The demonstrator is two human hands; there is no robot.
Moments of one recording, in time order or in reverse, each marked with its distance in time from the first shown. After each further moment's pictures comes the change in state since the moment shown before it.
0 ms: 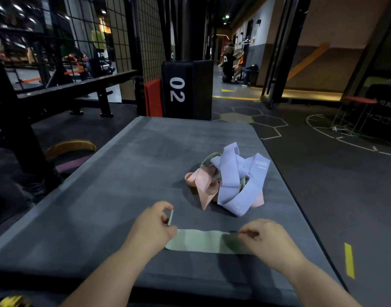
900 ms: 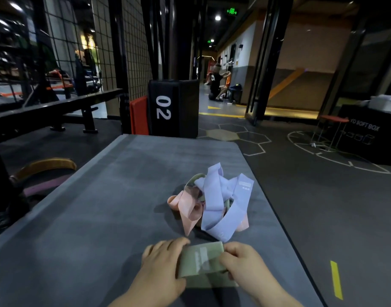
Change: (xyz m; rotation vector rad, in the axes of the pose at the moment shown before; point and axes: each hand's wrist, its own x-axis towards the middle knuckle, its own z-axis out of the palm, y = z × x) left_hand -0.003 0.021 0.047 0.347 -0.110 0.450; right_hand 0.010 -0.018 0.005 0.701 -0.013 0.240
